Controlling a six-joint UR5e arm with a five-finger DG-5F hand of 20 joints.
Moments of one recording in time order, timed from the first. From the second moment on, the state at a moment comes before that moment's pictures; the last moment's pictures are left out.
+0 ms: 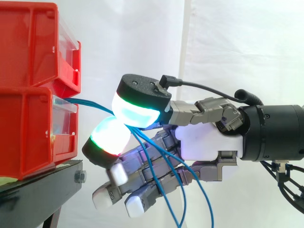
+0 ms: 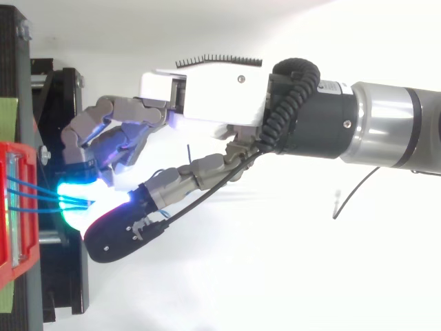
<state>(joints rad) 0.10 -2.39 -1.04 -2.84 -1.41 -0.22</state>
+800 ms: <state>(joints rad) 0.10 -2.37 -1.00 -2.95 -1.42 -0.21</state>
